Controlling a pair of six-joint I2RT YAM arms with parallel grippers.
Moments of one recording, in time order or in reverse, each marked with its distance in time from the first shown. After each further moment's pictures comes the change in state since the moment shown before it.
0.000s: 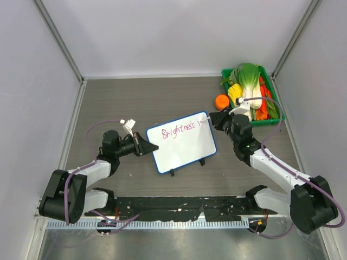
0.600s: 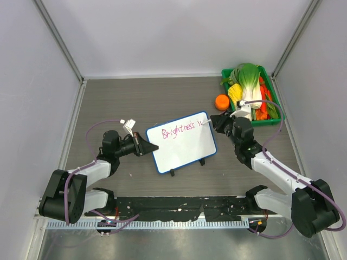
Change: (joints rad) left arm 0.000 0.000 0.000 0.000 0.000 -0.001; right arm -0.003 -0.036 -0.050 0.004 -0.017 0.000
